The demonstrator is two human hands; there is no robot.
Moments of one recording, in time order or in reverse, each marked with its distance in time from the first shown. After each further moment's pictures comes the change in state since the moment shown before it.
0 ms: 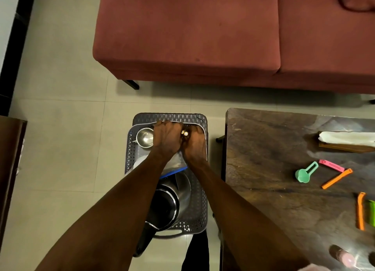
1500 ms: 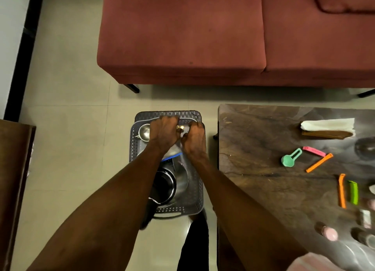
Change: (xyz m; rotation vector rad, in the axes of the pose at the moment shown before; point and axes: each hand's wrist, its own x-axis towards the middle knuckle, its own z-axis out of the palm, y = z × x) left_hand -0.027 0.006 -0.044 -0.066 0.013 0.000; right_hand -0.036 -0.022 -0.044 -0.082 0.026 0.049
